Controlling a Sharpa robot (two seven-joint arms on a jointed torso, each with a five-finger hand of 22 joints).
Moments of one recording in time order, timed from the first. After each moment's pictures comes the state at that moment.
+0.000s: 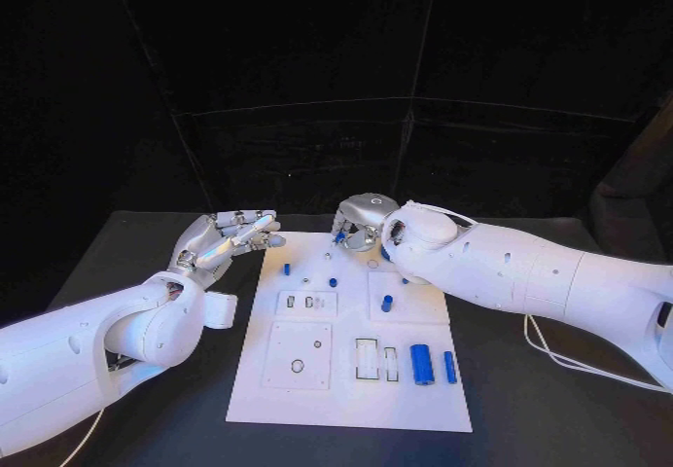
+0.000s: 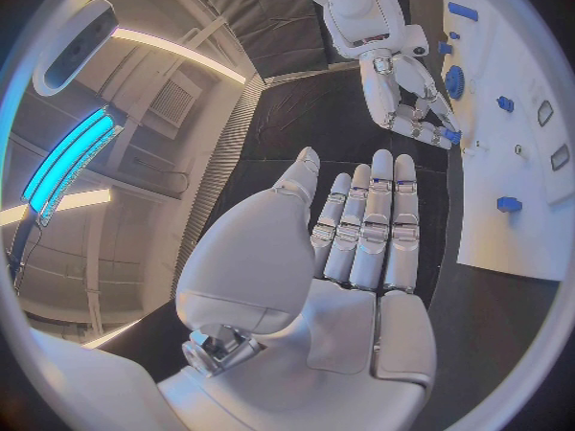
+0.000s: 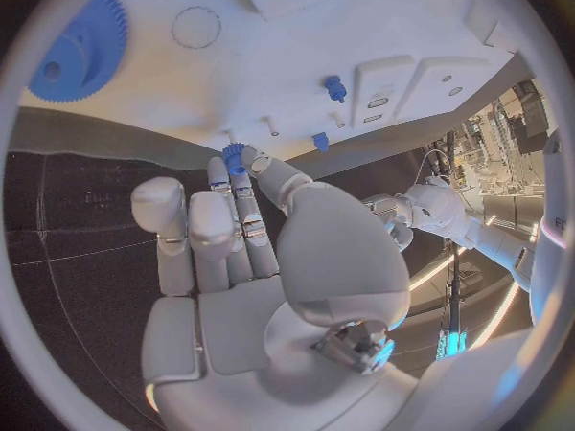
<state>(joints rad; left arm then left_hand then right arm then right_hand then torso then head) 1.16 -0.88 -0.02 1.55 -0.03 -0.29 0.57 1.38 0.04 -0.01 0.07 0.09 0.97 0.22 0.09 0.07 1.08 0.17 0.08 0.07 1.12 0.11 0.18 0.15 0.18 0.92 0.23 0.28 0.08 1.27 -0.47 -0.02 1.11 -1.67 -0.29 -0.09 1.25 -0.04 0.45 -0.20 0.12 1.10 0.15 0.07 0.07 1.21 0.09 0.07 0.06 1.46 0.00 1.20 0.87 0.14 1.22 0.10 1.26 0.92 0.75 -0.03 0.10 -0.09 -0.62</state>
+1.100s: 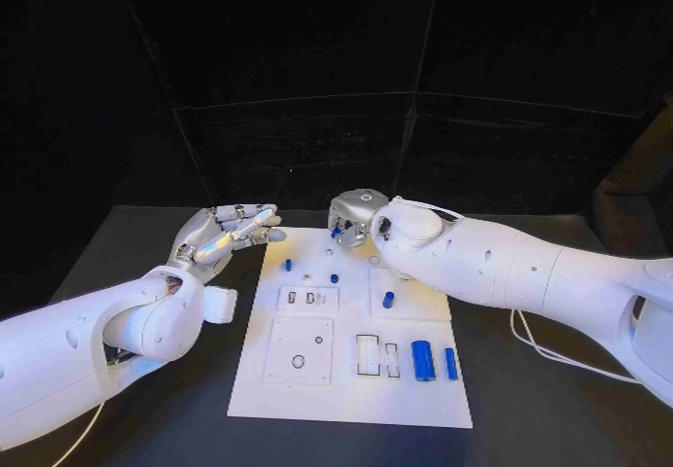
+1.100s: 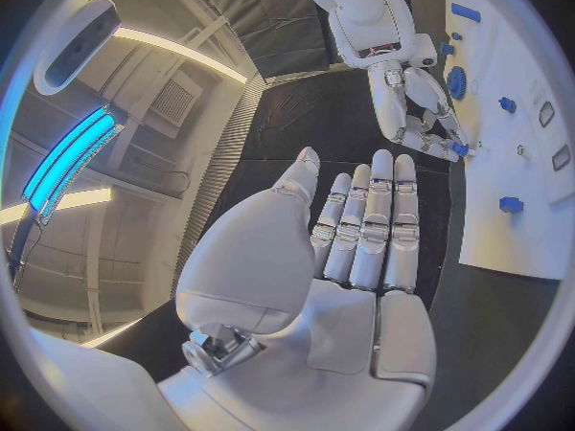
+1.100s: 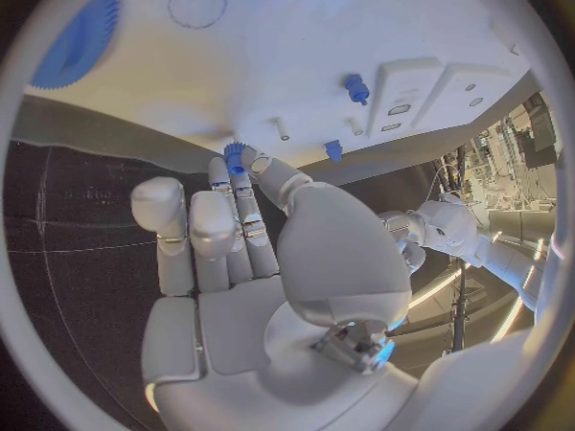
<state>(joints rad) 1.16 -0.88 -0.02 1.56 -0.03 -0.29 0.56 1.38 0.04 -0.01 0.07 0.09 0.97 0.22 0.09 0.07 1.08 0.17 0.08 0.07 1.12 0.11 0.18 0.15 0.18 0.93 0.23 0.28 0.08 1.27 -0.40 -0.02 1.04 -1.74 -0.27 -0.15 1.24 -0.04 0.45 -0.19 0.12 1.09 0.16 0.07 0.07 1.21 0.09 0.07 0.06 1.46 0.00 1.20 0.85 0.14 1.22 0.11 1.26 0.91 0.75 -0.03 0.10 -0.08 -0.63</state>
